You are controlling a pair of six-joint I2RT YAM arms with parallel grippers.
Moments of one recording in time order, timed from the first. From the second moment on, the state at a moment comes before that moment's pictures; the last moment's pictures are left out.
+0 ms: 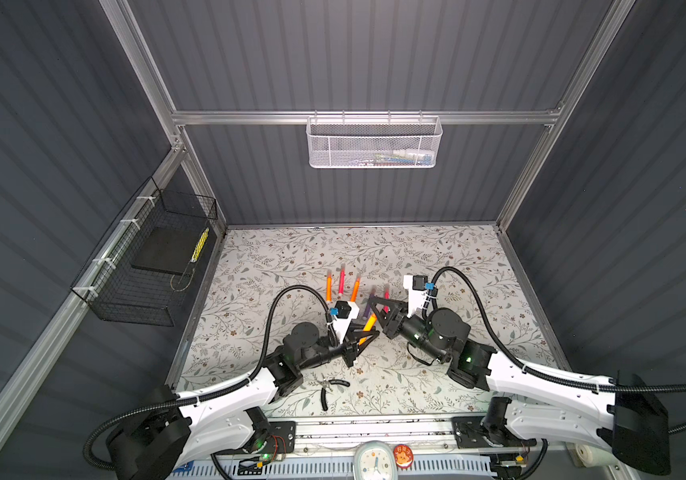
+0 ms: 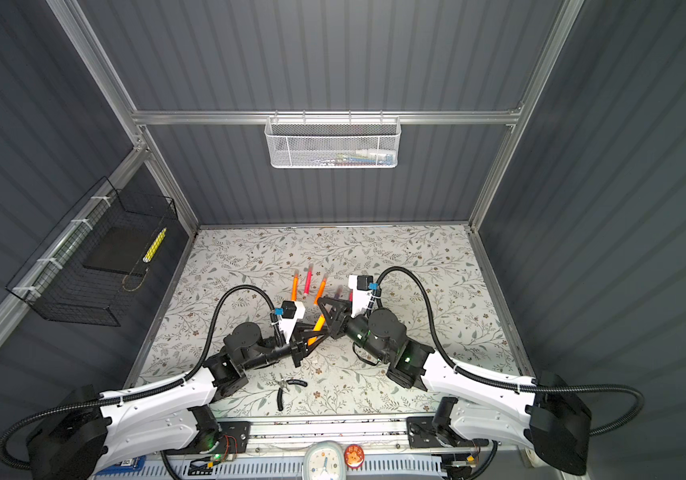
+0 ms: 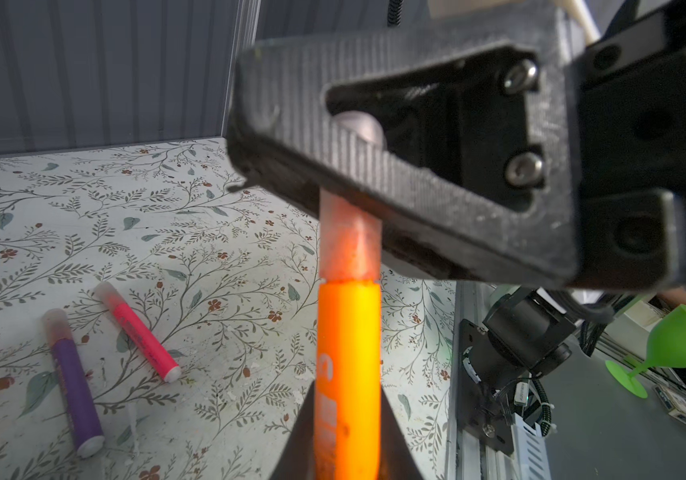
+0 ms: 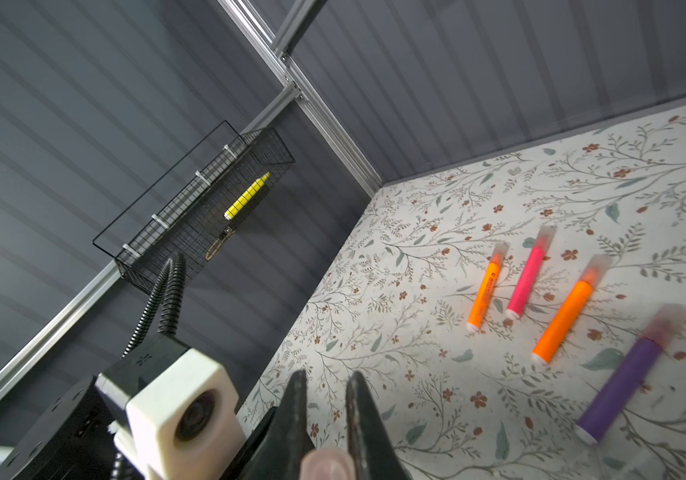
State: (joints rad) left arm -0.88 1.07 0.37 0.61 0.34 -0.32; right arm 1.01 1.09 0.57 0.52 0.14 0.70
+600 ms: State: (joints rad) left arm -0.85 1.10 0.47 0.47 0.30 -0.28; right arm 1.06 1.20 0.59 0.64 0.39 0.78
